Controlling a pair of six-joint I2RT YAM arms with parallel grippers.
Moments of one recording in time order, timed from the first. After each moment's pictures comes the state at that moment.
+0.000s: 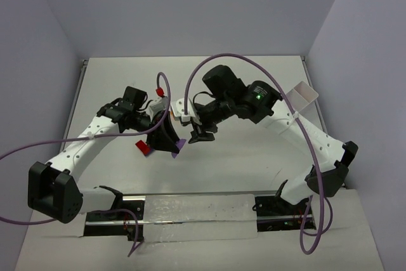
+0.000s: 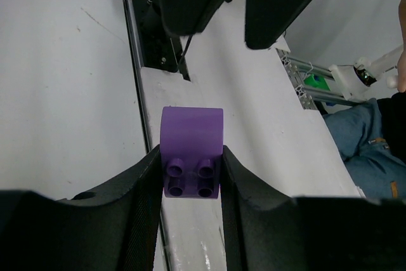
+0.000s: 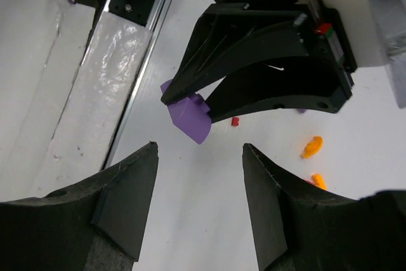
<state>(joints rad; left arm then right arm) -0.42 1.29 1.01 -0.77 1.45 0.50 0.91 1.48 1.75 -1.06 -0.66 -0.78</state>
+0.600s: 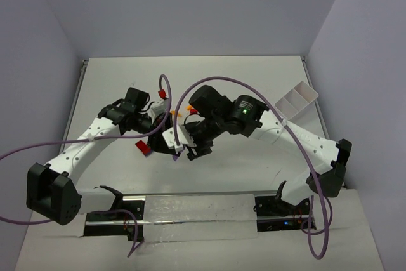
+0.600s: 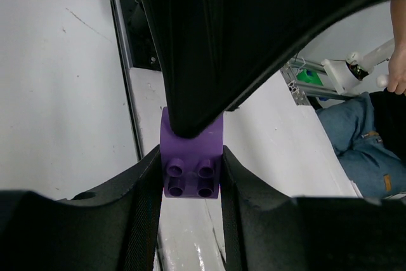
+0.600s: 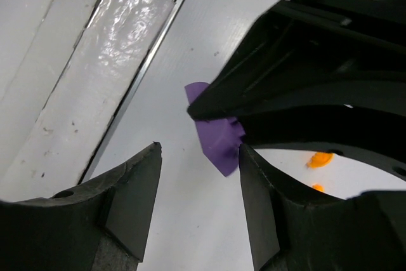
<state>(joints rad) -0.46 1.27 1.01 -0.77 1.46 0.49 1.06 1.48 1.64 -1.06 -0.54 -0.92</state>
